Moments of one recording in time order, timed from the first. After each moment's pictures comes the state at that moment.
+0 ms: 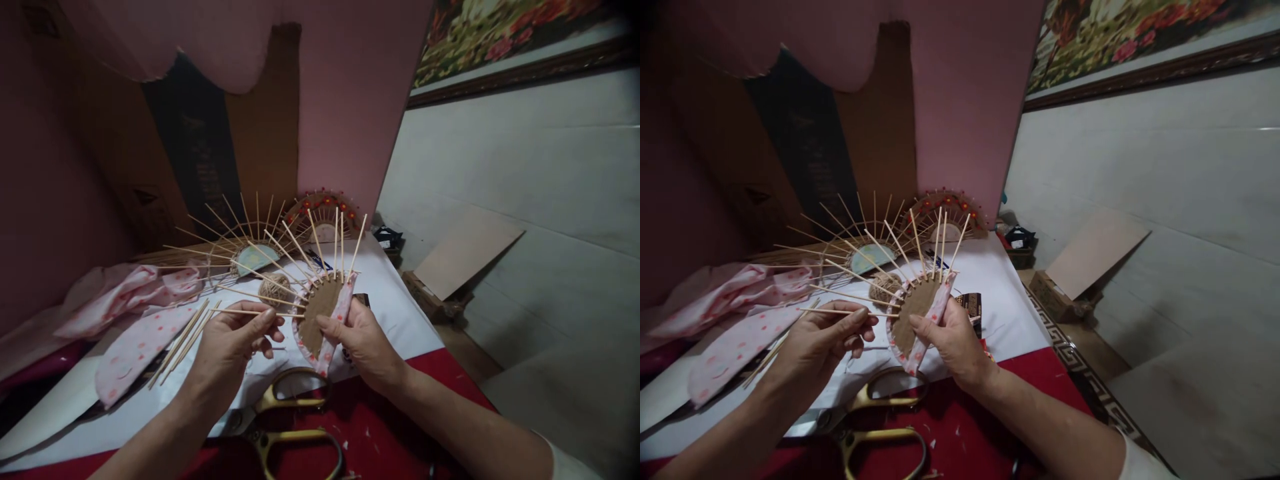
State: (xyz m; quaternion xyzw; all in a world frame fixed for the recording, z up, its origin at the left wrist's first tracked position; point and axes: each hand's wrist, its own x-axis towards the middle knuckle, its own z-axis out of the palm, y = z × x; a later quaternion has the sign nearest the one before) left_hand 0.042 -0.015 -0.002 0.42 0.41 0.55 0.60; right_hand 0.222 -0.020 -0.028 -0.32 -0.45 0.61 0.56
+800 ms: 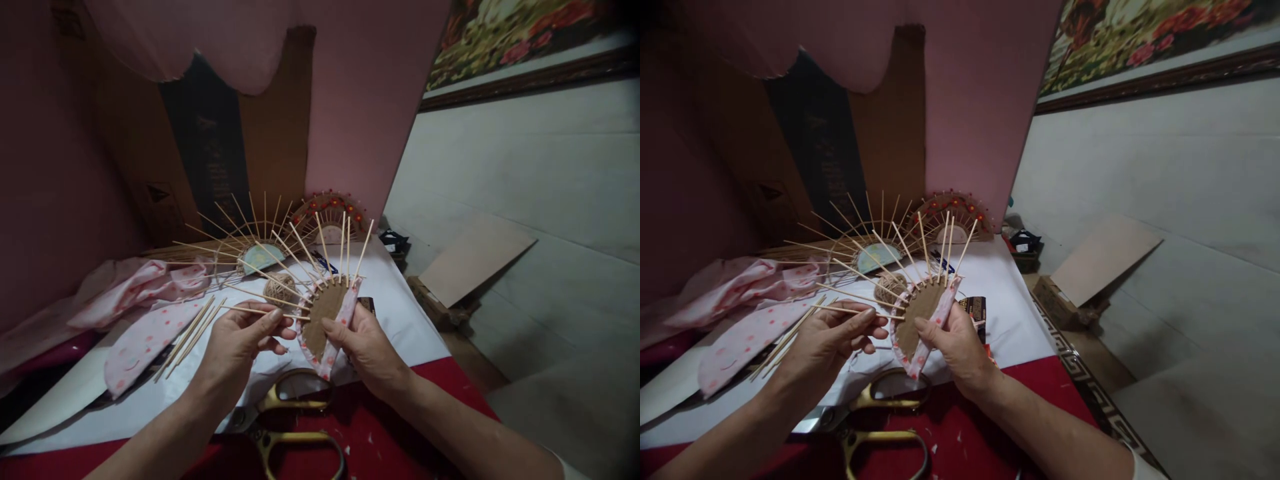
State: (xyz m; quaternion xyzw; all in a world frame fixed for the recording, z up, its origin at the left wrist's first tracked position) left_hand 0.043 -0.017 -0.004 0.40 0.41 0.55 0.61; right_hand 0.220 -0.020 -0.034 -0.32 -0.44 0.63 0.55
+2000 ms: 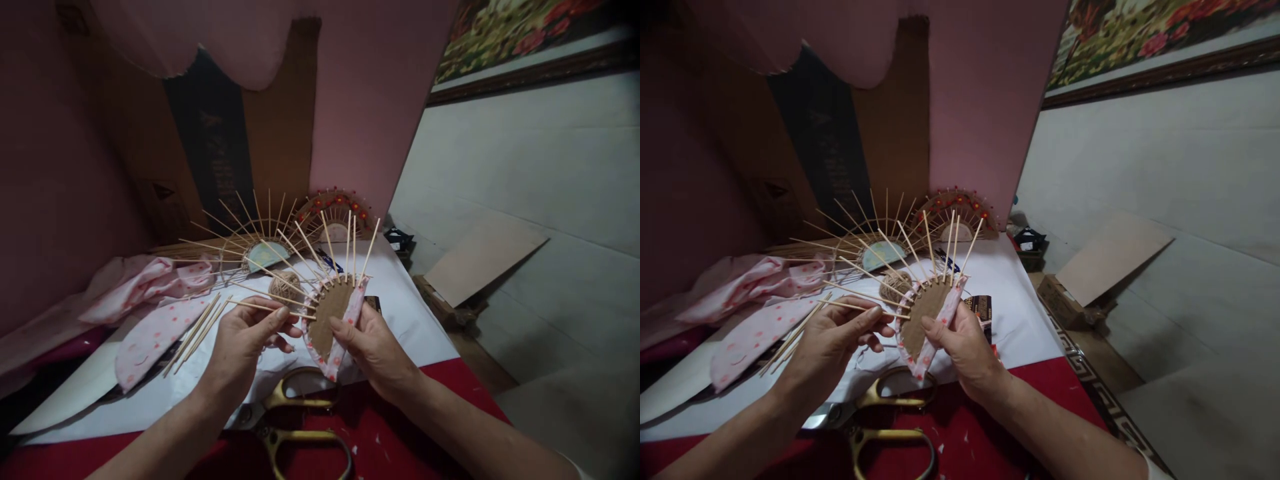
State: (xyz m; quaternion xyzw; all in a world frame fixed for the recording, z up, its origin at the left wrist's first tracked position) left_hand 0.042 -0.016 -0.007 0.46 0.41 0.55 0.57; right_hand 0.218 -0.024 -0.033 -0.28 -0.42 0.66 0.56
